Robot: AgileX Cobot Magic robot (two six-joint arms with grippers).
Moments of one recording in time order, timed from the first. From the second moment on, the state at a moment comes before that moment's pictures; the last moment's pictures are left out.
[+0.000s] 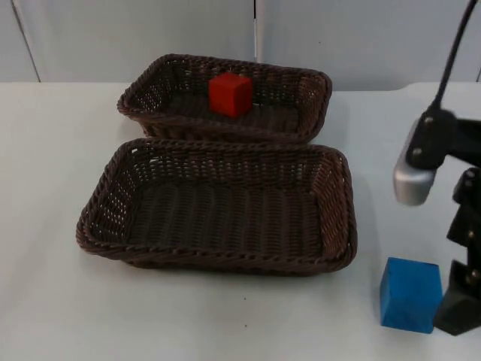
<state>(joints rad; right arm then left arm) 0.51 1.66 -0.85 0.16 0.68 -0.76 -0.22 0.65 -0.59 -0.43 0.44 0.41</state>
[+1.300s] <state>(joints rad) 0.51 1.92 -0.85 0.19 0.32 -0.83 -0.22 0.65 -0.59 -0.43 0.44 0.41</state>
